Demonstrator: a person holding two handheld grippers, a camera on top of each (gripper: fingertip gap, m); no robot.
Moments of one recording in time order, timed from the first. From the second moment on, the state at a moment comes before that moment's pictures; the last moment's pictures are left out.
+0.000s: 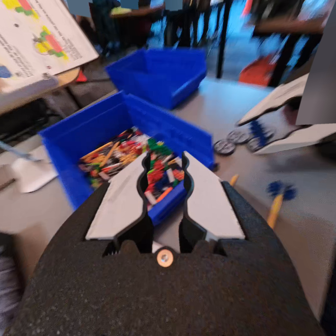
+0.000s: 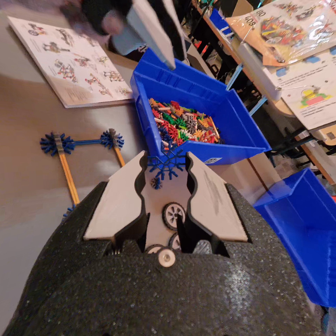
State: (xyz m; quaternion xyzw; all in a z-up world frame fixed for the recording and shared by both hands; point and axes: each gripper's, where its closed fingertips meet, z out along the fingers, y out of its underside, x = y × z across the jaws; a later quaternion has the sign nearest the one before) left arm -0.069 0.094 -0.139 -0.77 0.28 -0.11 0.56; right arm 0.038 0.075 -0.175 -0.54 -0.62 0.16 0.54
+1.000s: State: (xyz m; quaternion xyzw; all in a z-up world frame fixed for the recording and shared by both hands) left arm -0.150 0.235 -0.263 -0.85 0.52 0.11 -0.01; right arm 0.051 0.077 -0.188 -0.56 -0.60 0.21 0.53
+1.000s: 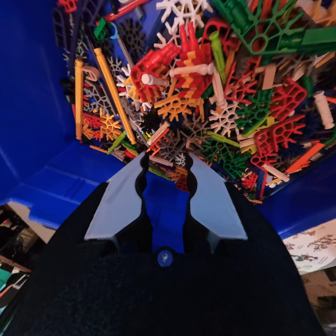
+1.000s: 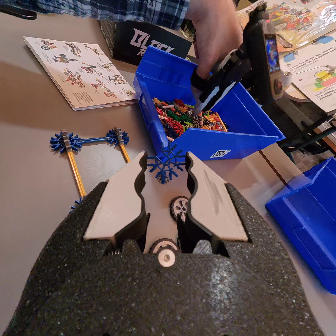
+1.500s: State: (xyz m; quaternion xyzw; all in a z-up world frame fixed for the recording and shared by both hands) left arm -0.146 0.224 -0.235 -0.84 0.52 0.11 0.10; right arm 0.053 0.079 -0.183 -0.56 -0.59 0.22 0.53
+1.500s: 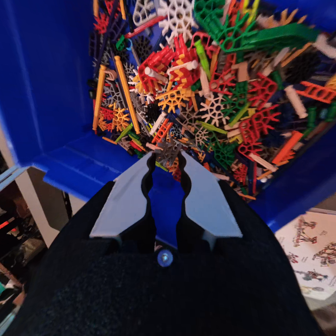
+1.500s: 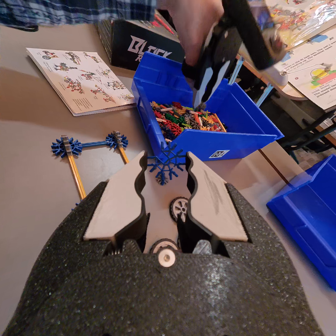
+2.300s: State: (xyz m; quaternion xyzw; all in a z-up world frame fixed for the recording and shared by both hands) left arm -0.086 0.007 -0.263 -0.83 0.47 0.05 0.30; right arm 0.035 0.056 -0.210 -0.60 -0.63 0.26 0.42
